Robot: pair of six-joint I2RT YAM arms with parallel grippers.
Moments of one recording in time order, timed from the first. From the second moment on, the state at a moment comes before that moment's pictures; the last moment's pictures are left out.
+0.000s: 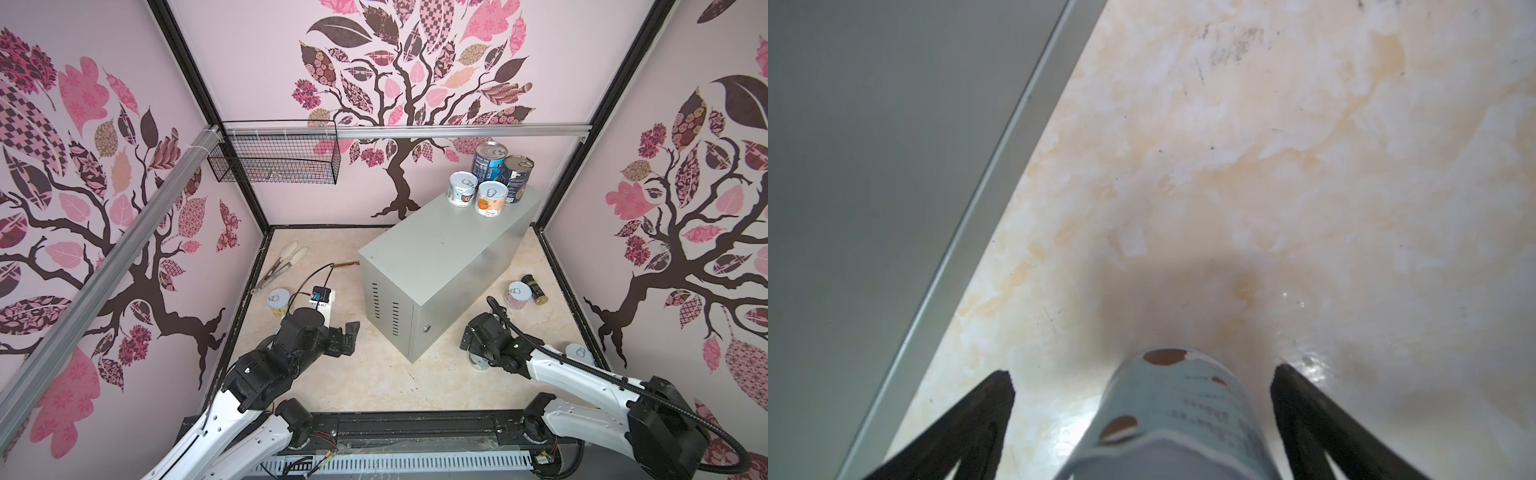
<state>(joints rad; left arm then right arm) -0.69 0.65 0.86 -0.85 -0.23 -0.35 0.69 1.09 0.45 -0.45 0.37 0.93</state>
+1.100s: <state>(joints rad) -0.69 0.66 0.86 -0.85 -0.25 -0.35 0.97 1.07 0.29 -0.30 0.63 0.98</state>
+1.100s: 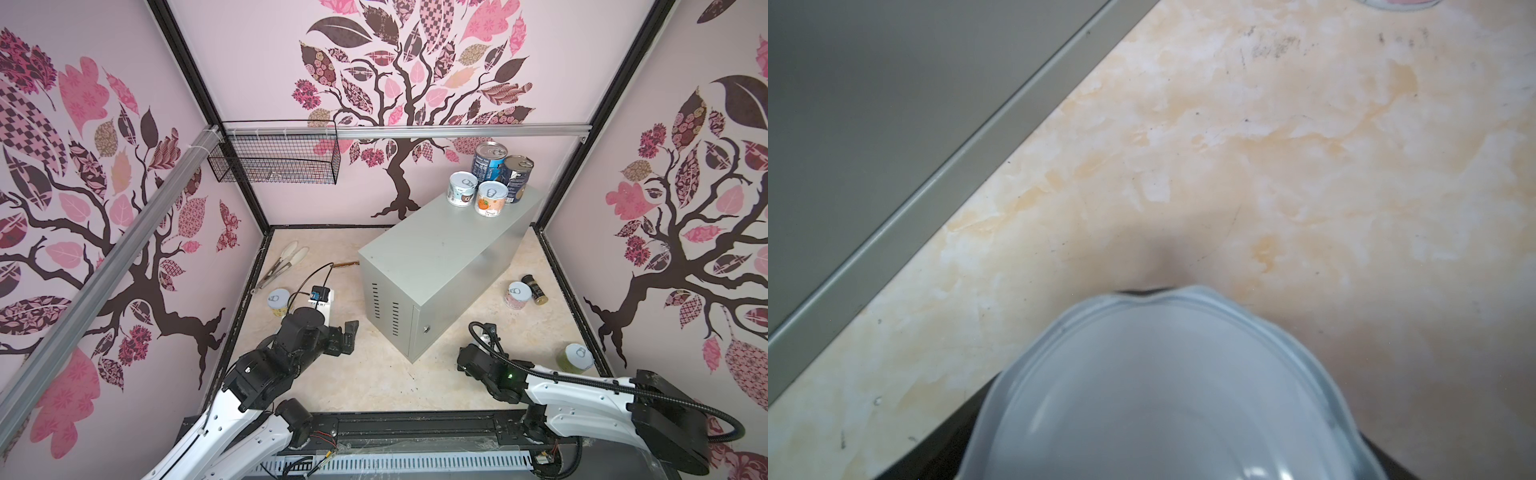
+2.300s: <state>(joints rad) -0.69 0.64 0.86 -0.85 -0.25 -0.35 0.97 1.09 0.29 -0.27 0.61 0.94</state>
